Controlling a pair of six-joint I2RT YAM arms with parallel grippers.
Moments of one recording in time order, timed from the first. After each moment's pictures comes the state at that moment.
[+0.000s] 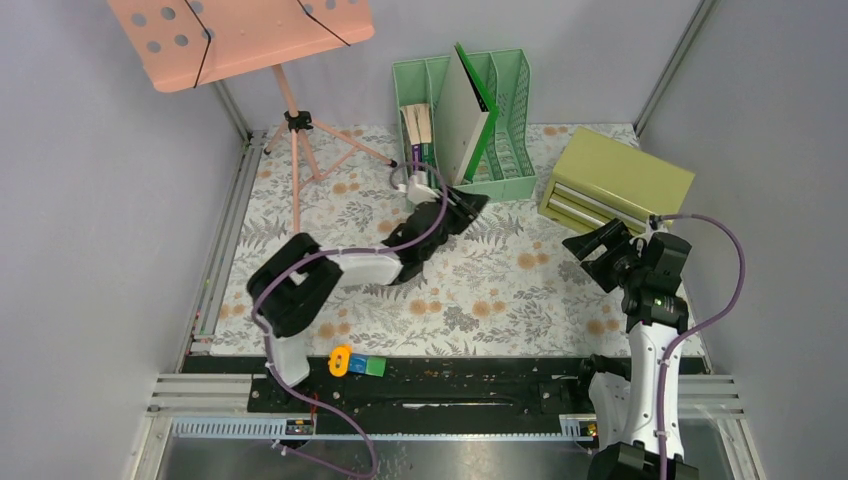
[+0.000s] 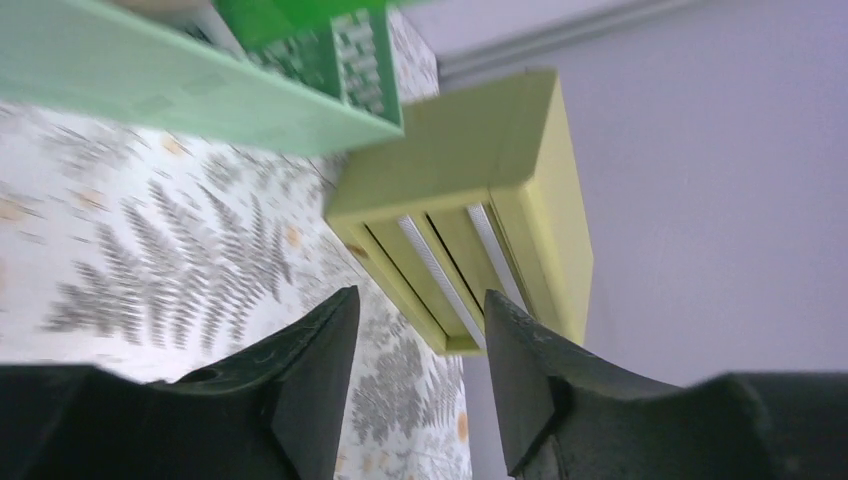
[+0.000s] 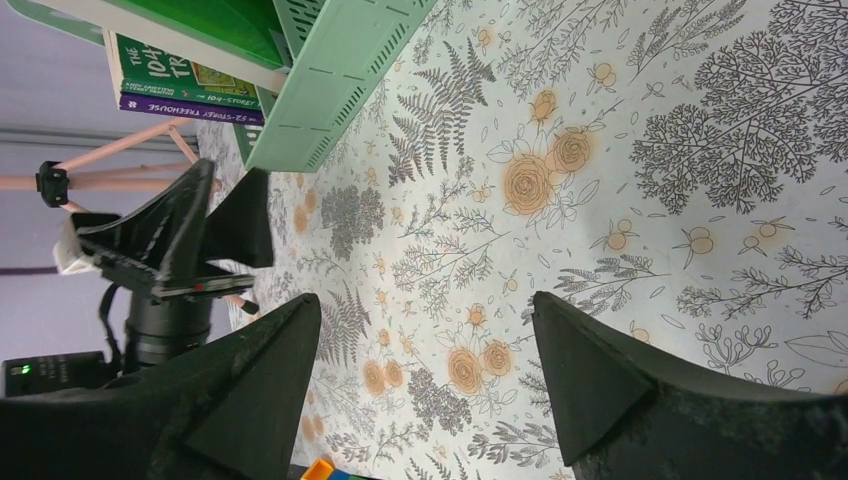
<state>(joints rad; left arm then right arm) -0.85 1.90 1.05 0.71 -0.26 -1.25 -0.33 0.71 0.63 -0.52 -0.52 0.68</state>
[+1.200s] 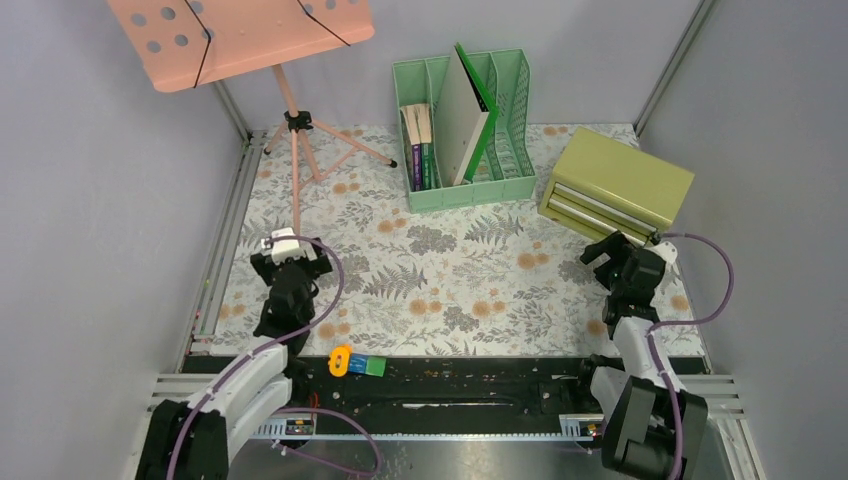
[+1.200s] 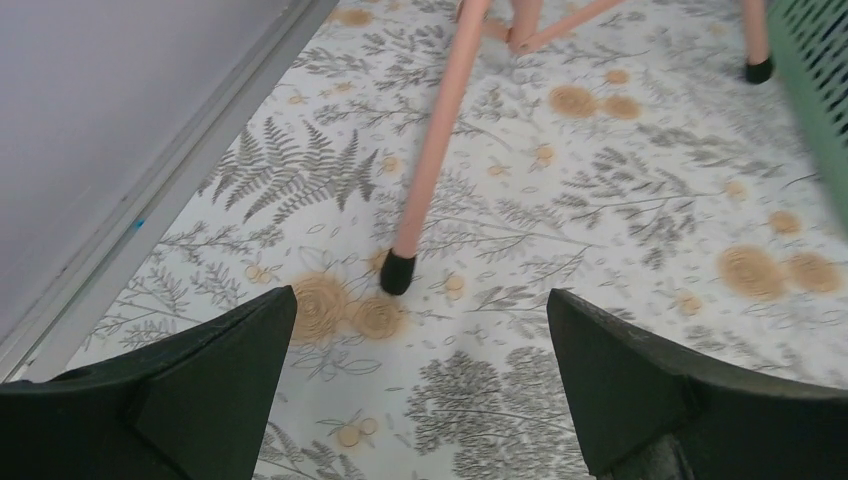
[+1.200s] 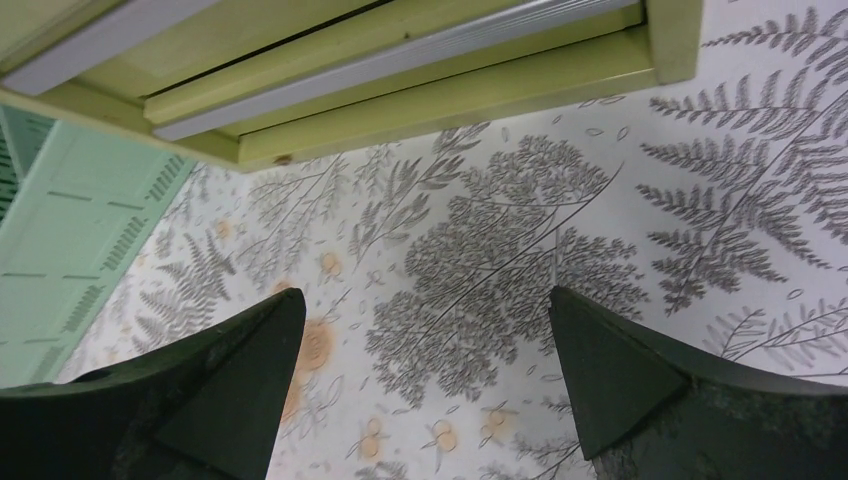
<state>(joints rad) -0.28 0.77 0.19 0.40 -0.55 -0.14 -0.32 0.90 0.30 0.10 -0.07 0.56</state>
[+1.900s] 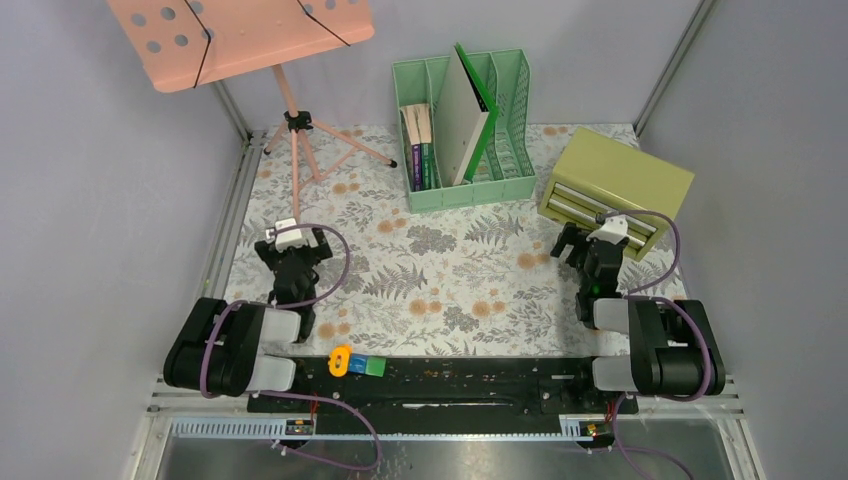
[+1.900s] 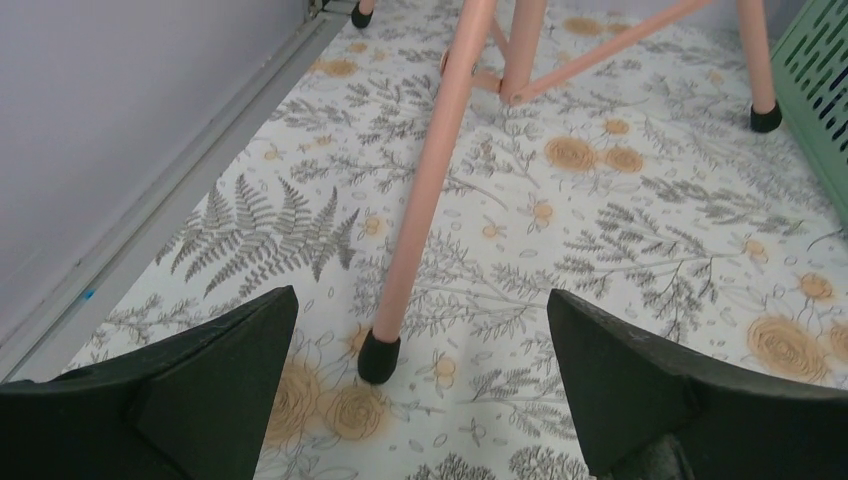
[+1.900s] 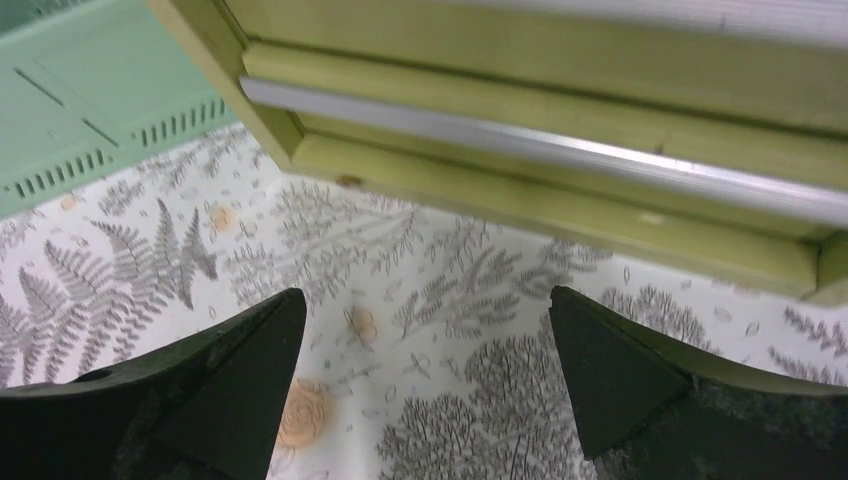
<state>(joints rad) -0.15 1.36 0.11 1.18 -0.43 -0.05 -0.01 1.36 0.20 0.85 0.17 0.20</state>
